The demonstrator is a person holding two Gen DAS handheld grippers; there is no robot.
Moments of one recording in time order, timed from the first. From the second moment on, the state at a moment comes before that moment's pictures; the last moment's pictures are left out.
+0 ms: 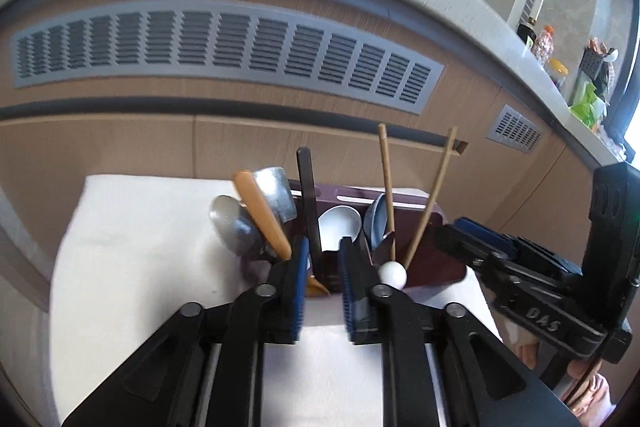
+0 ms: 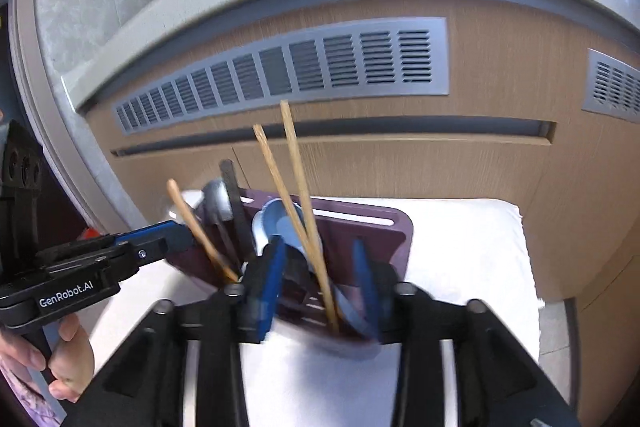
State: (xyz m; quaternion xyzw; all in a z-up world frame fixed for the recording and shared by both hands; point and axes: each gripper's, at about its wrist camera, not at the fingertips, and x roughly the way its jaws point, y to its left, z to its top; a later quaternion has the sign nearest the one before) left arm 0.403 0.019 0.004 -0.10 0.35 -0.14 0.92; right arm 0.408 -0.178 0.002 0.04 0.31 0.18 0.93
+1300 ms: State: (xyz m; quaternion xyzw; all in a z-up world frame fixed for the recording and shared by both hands) left arm 0.140 -0.010 0.007 0.00 0.26 -0.02 0.96; right arm 0.149 -0.207 -0.009 -0.02 0.25 0.06 0.97
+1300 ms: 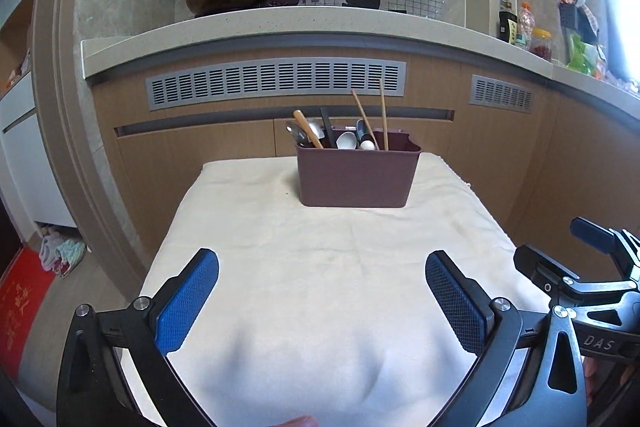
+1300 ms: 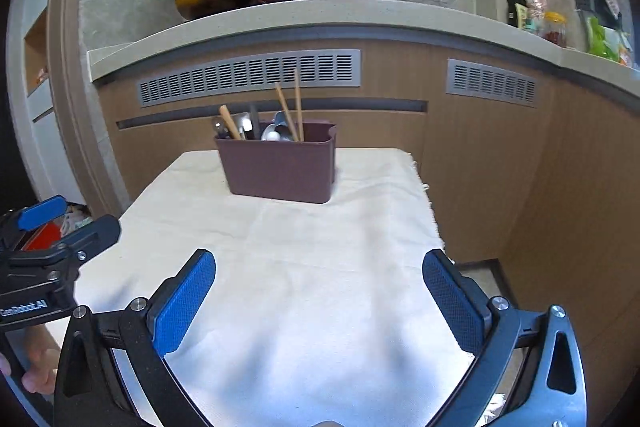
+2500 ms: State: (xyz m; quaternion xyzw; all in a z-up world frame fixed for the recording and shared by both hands) left arm 0.133 -0.013 0.011 -0.01 0.26 -0.03 0.96; right arm 0.141 -0.217 0.004 -0.01 0.23 0.04 0.97
